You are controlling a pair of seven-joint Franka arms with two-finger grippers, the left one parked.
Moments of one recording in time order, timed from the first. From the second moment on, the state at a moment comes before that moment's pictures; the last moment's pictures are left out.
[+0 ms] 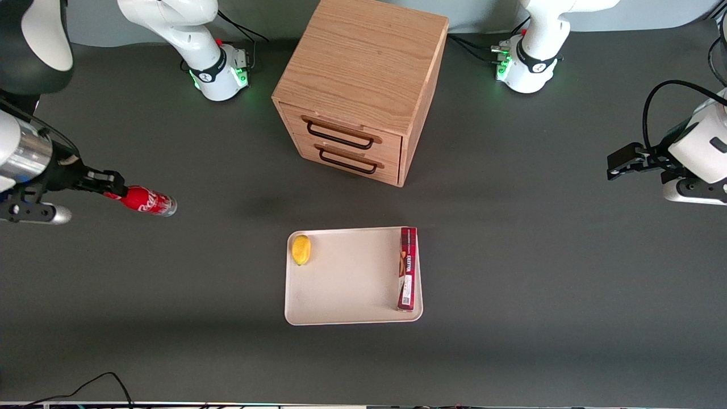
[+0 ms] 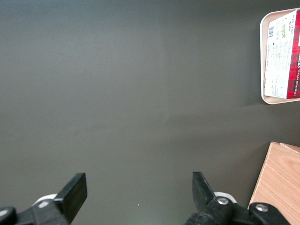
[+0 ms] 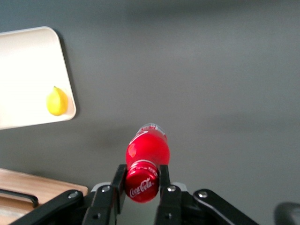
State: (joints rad) arm -0.02 0.18 0.11 -1.46 -0.01 1.54 0.24
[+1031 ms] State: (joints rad) arm 0.32 0.70 0.08 -0.99 -0.04 1.73 0.72
